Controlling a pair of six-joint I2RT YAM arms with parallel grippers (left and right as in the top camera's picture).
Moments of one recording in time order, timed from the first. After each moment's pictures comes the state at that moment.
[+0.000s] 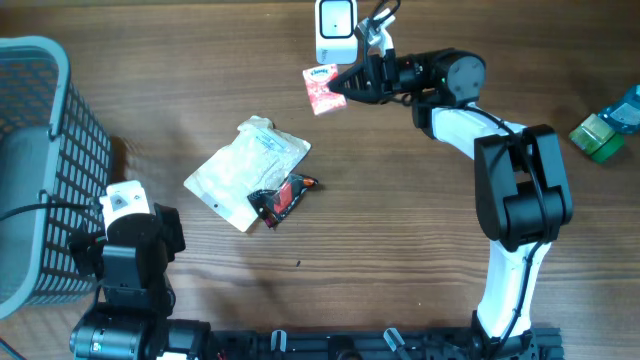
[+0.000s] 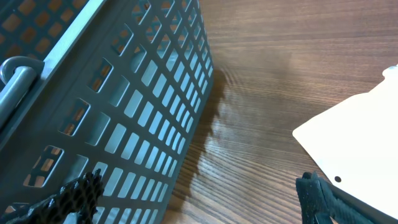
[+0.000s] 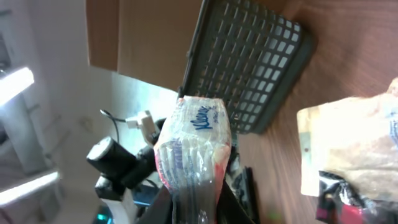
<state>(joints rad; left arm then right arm) -0.11 0.55 0.75 -0.91 -0.61 -0.05 0.21 2.17 1.34 1.47 -1.51 1.99</state>
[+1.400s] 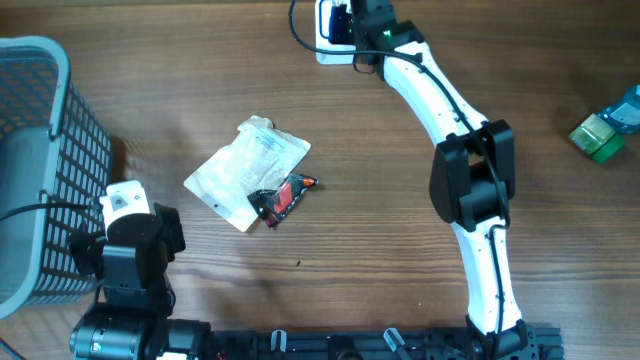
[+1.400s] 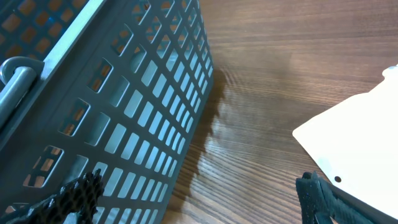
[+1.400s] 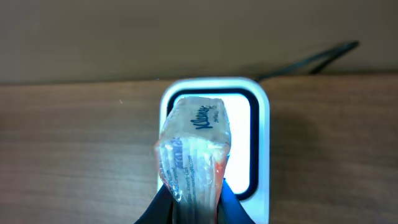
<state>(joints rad) -0.11 0.55 0.75 -0.91 -0.61 -0.05 0.38 2.43 2.16 -0.40 0.03 0.33</state>
